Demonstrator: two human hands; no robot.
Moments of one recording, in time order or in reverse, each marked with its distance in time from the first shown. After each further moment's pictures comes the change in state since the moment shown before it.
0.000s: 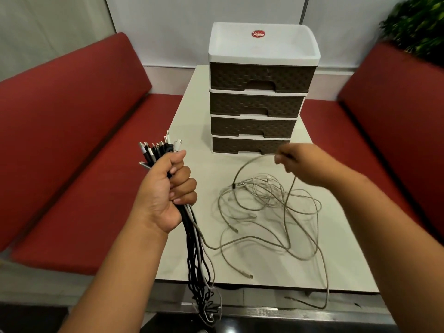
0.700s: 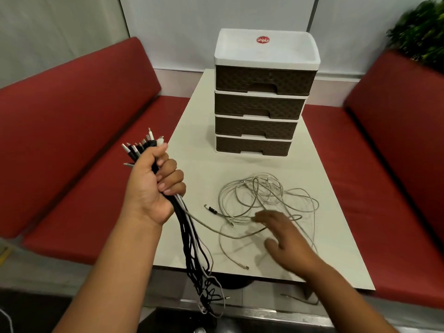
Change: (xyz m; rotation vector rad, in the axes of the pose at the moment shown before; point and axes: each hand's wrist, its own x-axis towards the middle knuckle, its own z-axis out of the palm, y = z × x) left_hand -0.021 0.004 -0.008 -0.130 0.039 0.130; right_hand -0.121 -0.001 0.133 0.341 0.074 -0.155
